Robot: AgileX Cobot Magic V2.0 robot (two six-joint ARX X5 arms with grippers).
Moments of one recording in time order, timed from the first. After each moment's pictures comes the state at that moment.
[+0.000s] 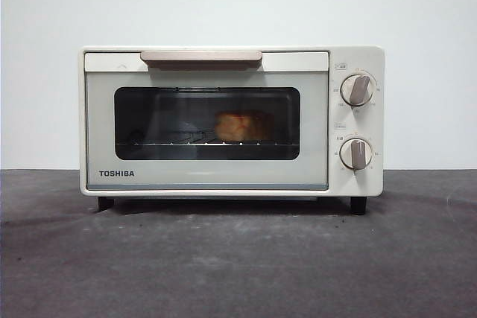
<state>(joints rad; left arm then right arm) -0.07 0.31 0.80 -0.75 0.44 -0.09 0.79 0.54 0.98 -0.86 0.03 0.26</state>
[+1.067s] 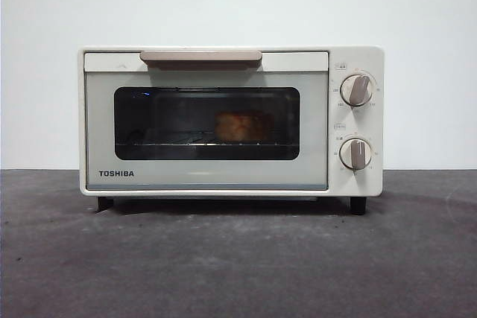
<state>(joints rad) 0.02 0.00 0.03 -0.18 -0.04 -0.11 0.79 0.54 0.98 -0.86 0.03 0.26</state>
